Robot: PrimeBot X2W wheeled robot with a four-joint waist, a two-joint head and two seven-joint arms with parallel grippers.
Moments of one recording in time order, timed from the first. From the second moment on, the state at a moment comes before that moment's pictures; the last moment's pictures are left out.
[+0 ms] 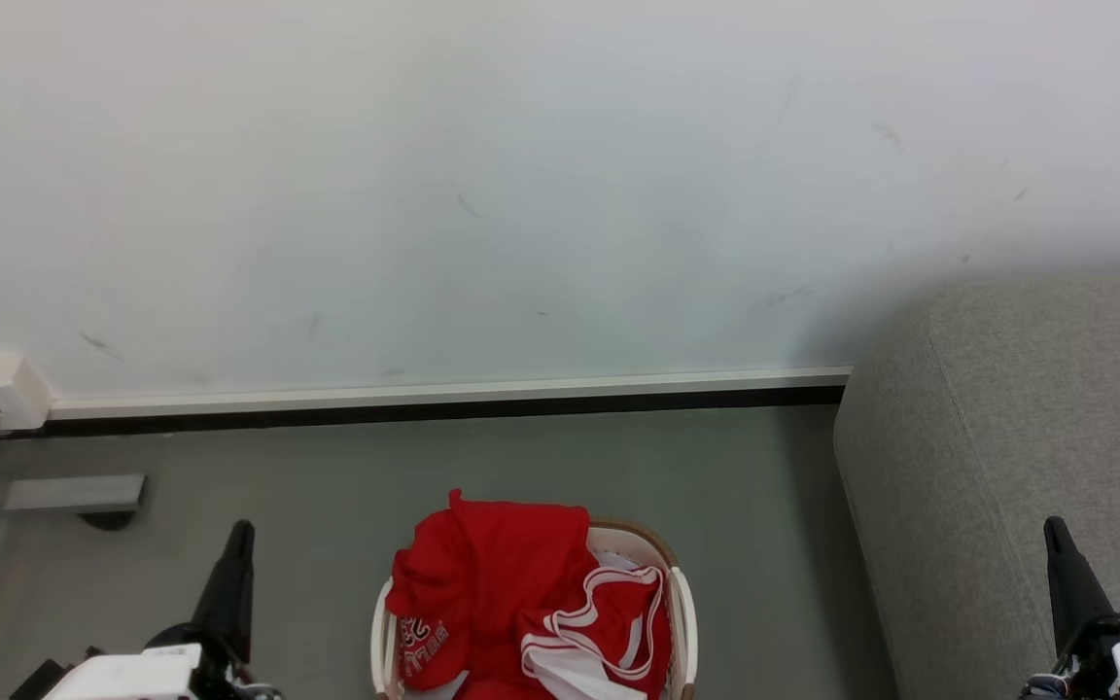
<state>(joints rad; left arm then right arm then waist) -0.10 0.06 0.10 0.24 -1.63 -0.13 0.10 -0.10 -0.06 -0.10 0.24 1.62 0.13 0.10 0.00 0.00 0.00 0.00</state>
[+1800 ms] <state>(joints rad) -0.07 0.05 0.05 0.12 -0.88 -0.08 -0.06 -0.02 -0.10 -0.02 0.12 1.00 0.13 -0.06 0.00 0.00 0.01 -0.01</state>
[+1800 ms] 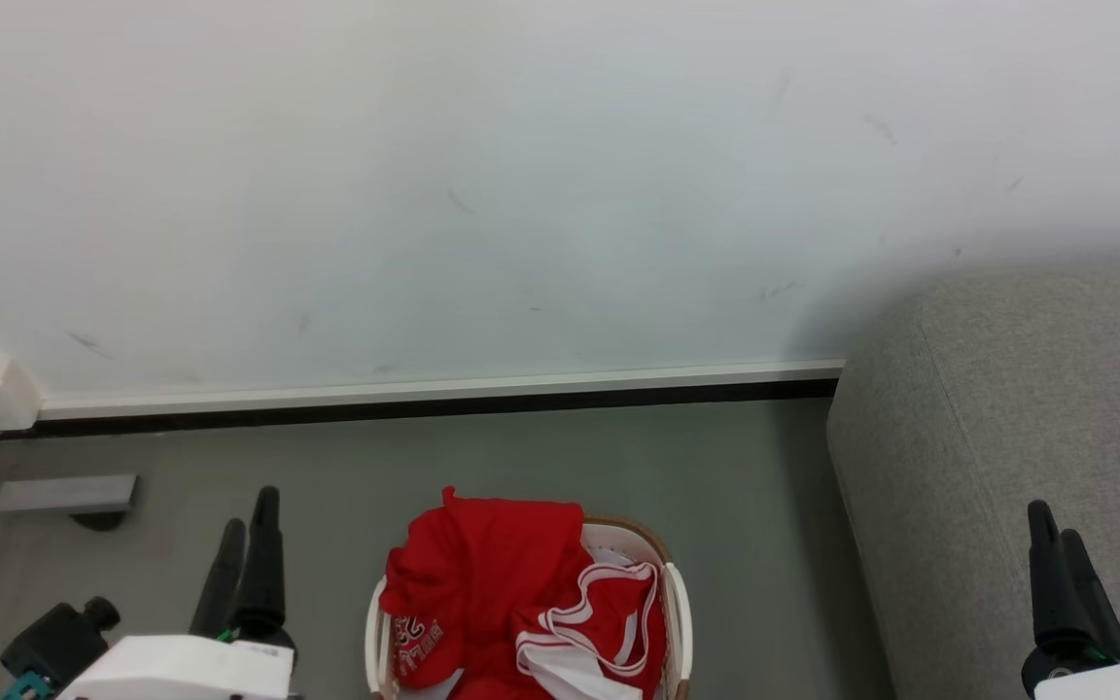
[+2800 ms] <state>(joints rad) -0.05 0.10 -0.03 0.11 -0.54 -0.02 -0.14 -0.01 -0.15 0.07 0.10 0.67 0.13 -0.14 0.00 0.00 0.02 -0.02</state>
